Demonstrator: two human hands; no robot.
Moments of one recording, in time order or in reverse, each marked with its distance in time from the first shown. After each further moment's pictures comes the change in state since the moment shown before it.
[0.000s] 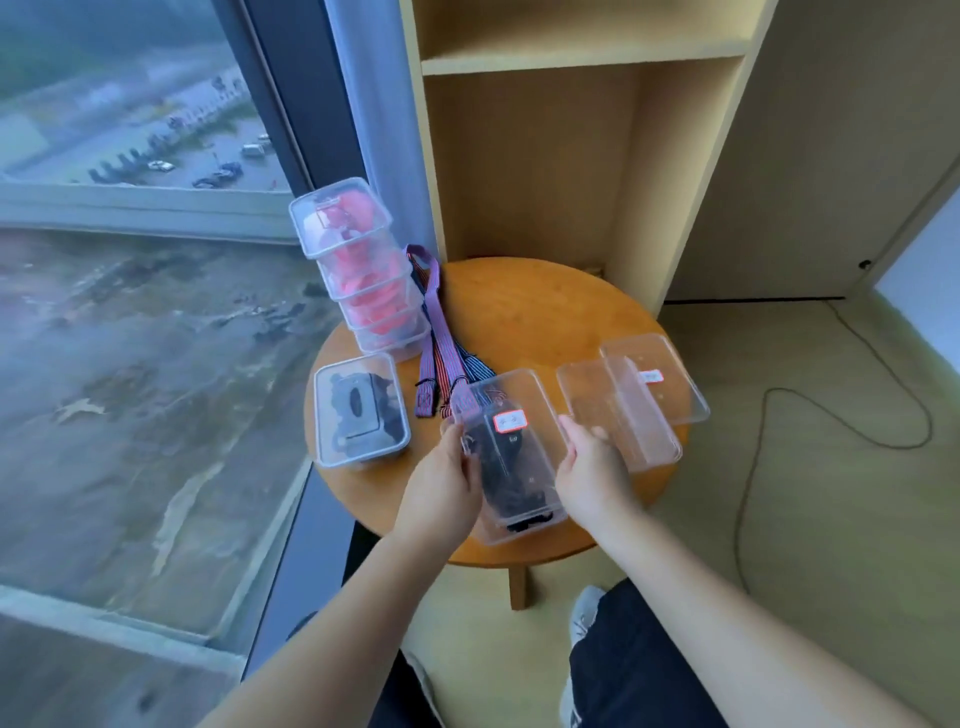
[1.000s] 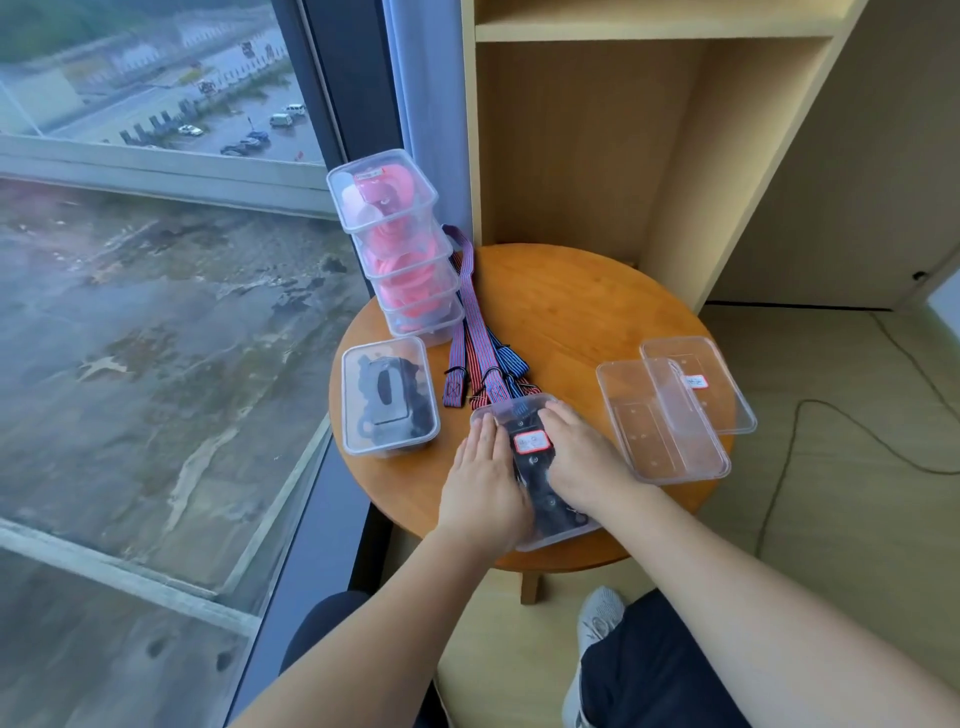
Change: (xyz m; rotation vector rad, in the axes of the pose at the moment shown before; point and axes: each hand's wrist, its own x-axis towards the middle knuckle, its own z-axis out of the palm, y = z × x) left_hand 0.010 -0.024 0.033 0.420 -0.224 0.043; right_hand 0.044 -0.015 0.032 -0.341 -0.236 -0.319
